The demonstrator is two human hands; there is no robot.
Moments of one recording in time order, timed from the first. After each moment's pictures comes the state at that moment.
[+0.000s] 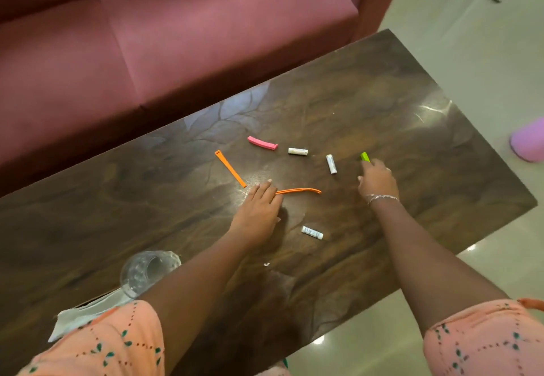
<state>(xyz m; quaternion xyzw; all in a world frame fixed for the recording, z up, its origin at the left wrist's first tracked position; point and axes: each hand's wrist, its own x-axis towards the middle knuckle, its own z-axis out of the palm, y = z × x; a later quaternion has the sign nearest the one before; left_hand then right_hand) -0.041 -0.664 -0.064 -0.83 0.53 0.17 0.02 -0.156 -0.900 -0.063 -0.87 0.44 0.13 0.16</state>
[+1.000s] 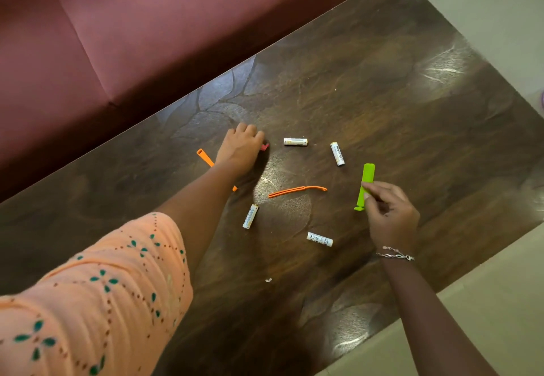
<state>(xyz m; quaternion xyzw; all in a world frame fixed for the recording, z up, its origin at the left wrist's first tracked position) 0.076 -0.754 -0.112 -0.84 0.52 0.13 0.11 -0.190 -0.838 -0.082 -0.74 0.49 -0.25 0.38</state>
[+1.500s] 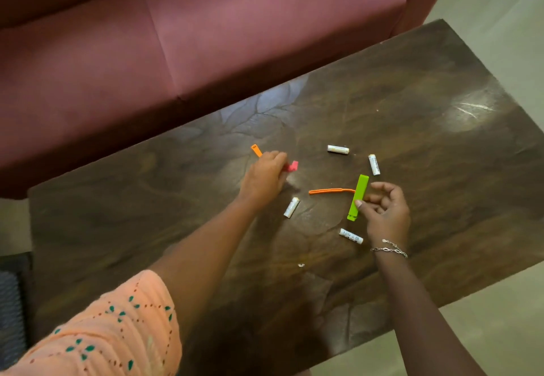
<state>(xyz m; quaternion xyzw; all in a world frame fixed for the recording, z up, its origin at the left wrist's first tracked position) 0.028 -0.659 -0.044 -0.88 0.39 0.15 -0.23 -0.149 -0.780 -0.032 -0.61 0.50 -0.20 0.58</state>
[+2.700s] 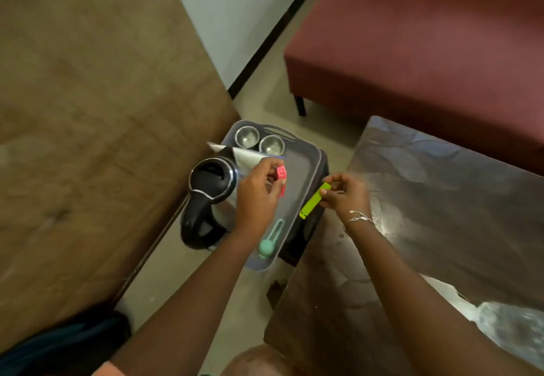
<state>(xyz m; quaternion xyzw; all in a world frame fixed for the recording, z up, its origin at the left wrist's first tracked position) 0.039 -0.017 0.033 -0.87 -0.17 -0.11 -0.44 0.098 -0.167 -0.021 -0.75 0.12 0.22 0.61</state>
